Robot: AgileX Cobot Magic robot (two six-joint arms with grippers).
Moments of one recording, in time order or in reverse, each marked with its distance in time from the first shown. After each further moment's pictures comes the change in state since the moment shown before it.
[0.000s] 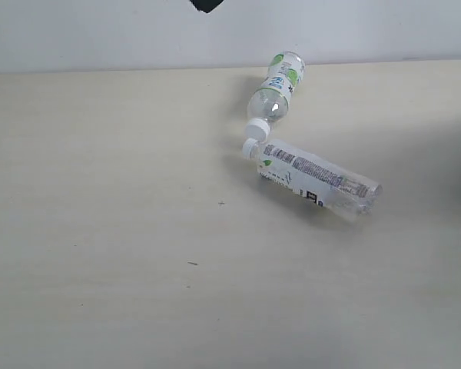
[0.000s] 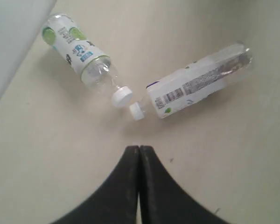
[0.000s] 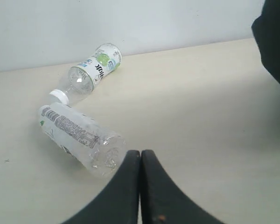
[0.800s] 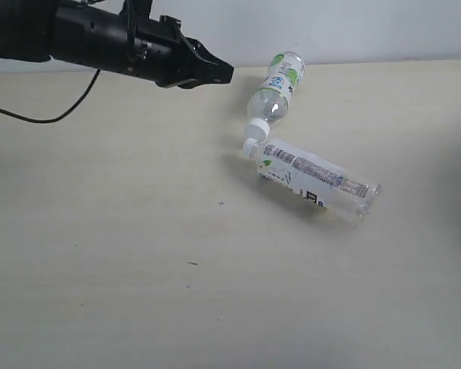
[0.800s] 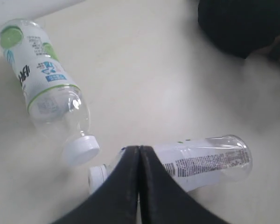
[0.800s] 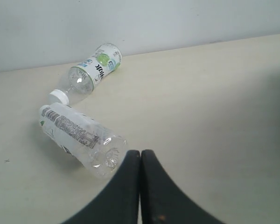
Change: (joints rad) left arm 0.209 0.145 0.565 -1.210 -0.476 0.854; right arm 0.000 0.000 0.000 0.000 0.000 0.000
